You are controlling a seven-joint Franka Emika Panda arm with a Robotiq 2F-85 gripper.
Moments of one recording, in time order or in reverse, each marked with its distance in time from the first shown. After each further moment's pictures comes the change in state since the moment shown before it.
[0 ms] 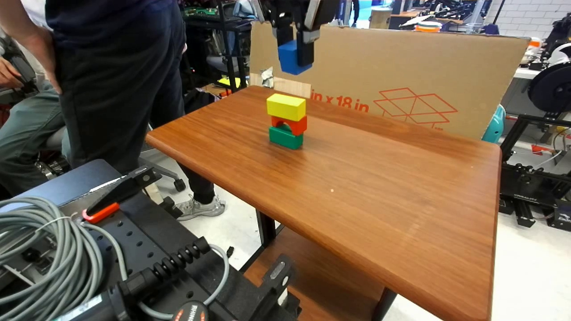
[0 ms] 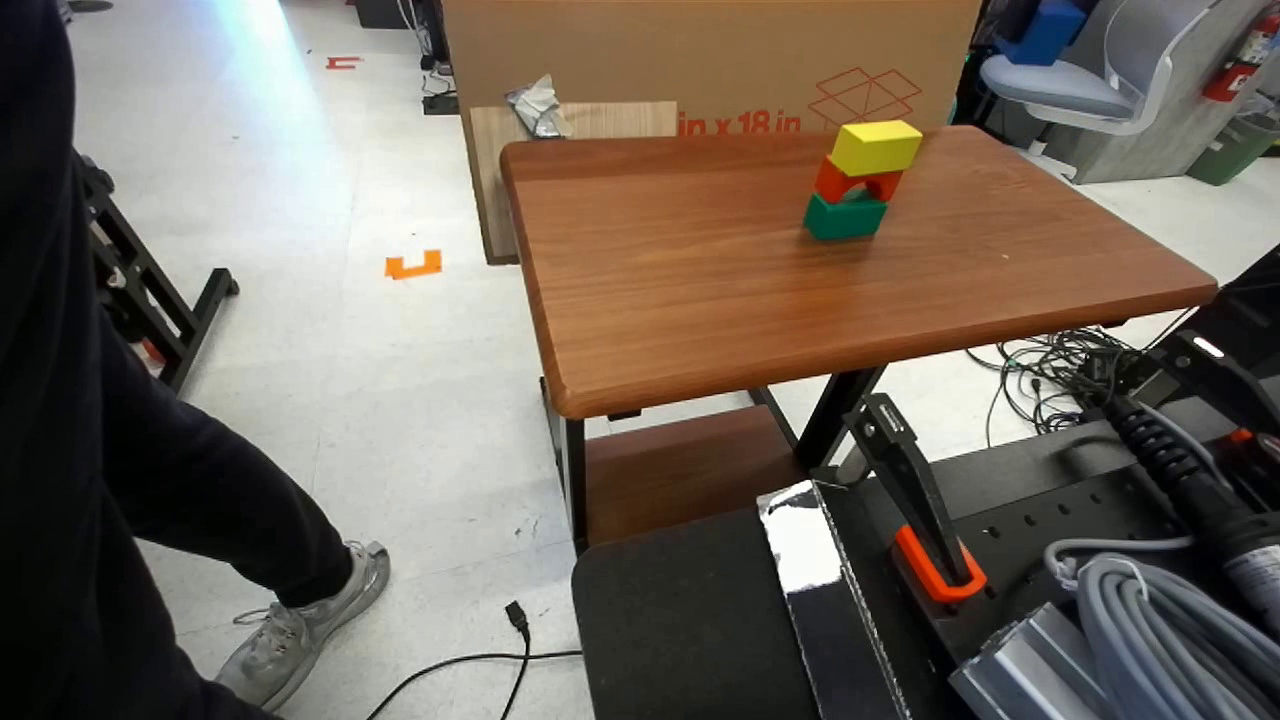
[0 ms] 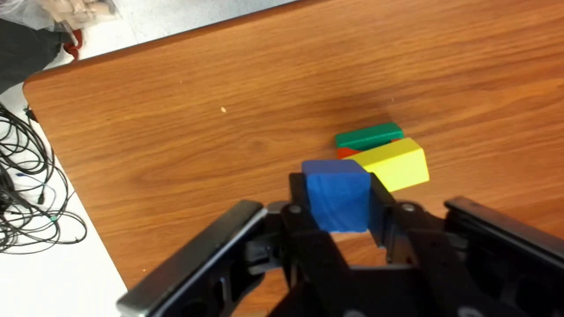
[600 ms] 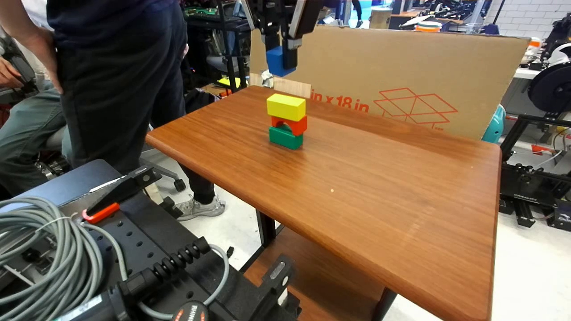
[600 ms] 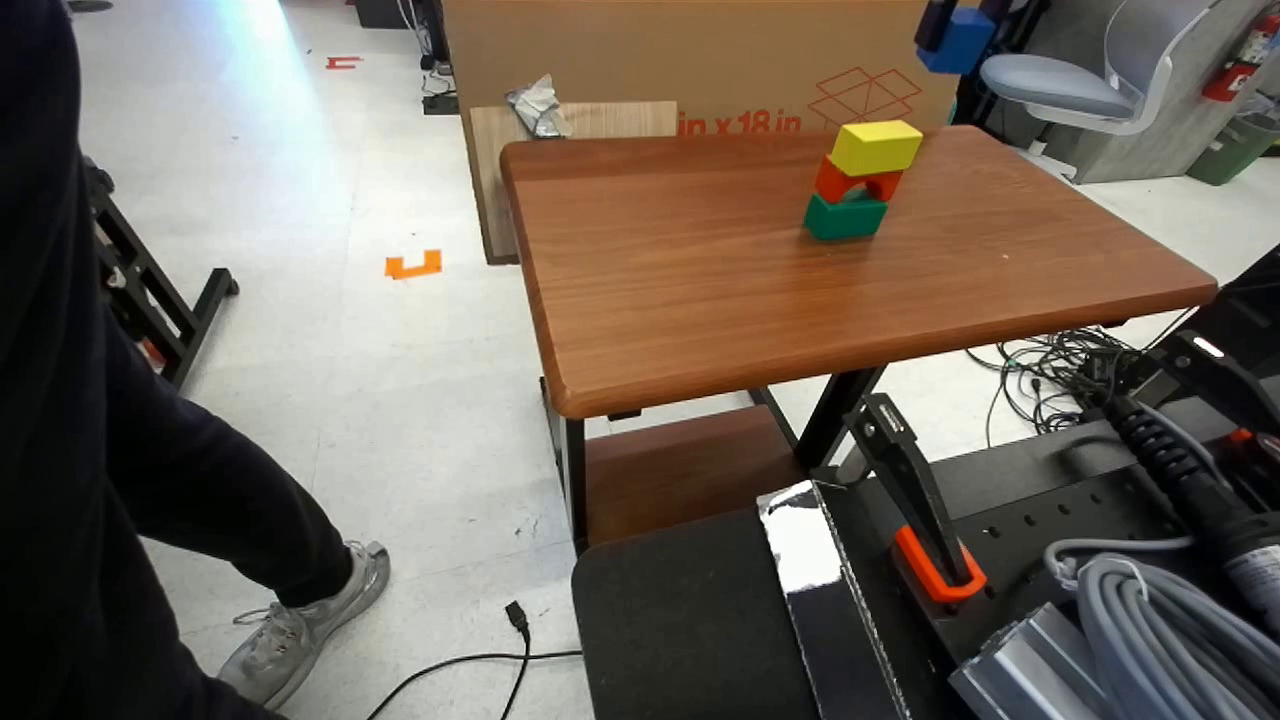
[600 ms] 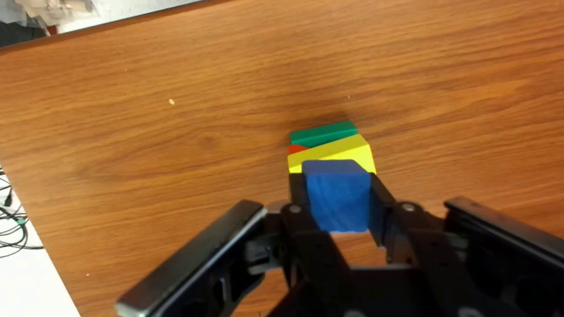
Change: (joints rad) arm 0.012 0.098 0.054 0.096 0.032 -0.031 0.002
